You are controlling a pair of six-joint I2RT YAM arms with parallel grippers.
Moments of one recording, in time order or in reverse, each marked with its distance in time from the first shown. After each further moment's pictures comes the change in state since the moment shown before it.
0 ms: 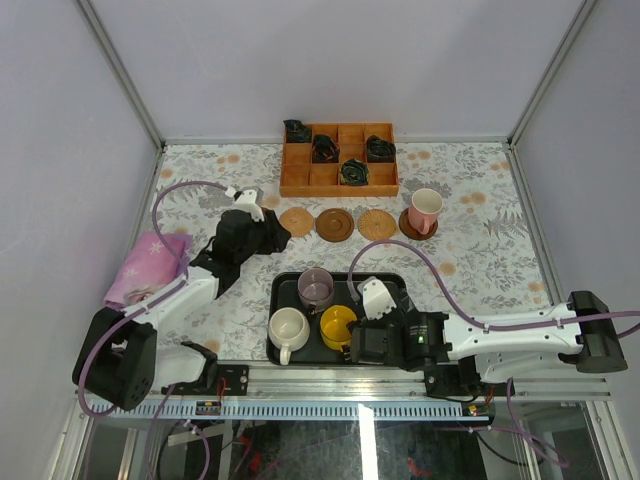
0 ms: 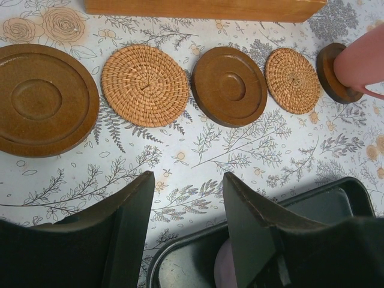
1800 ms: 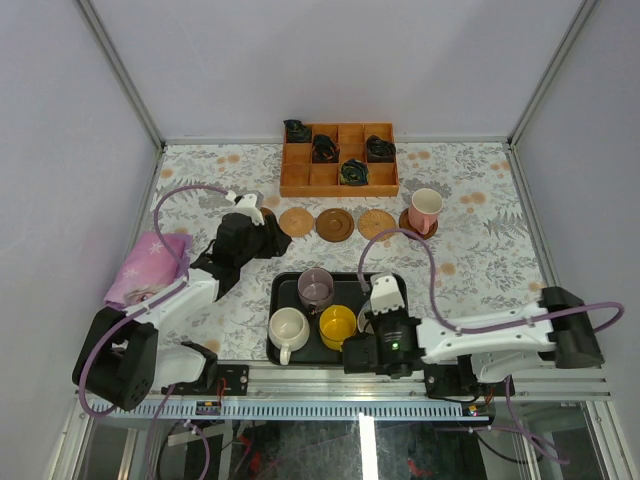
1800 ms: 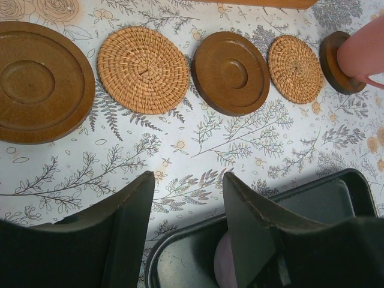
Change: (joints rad) left arm 0.000 -0.005 -0.029 0.003 0.018 -0.018; right arm 0.060 0.223 0.094 -0.282 0.269 0.488
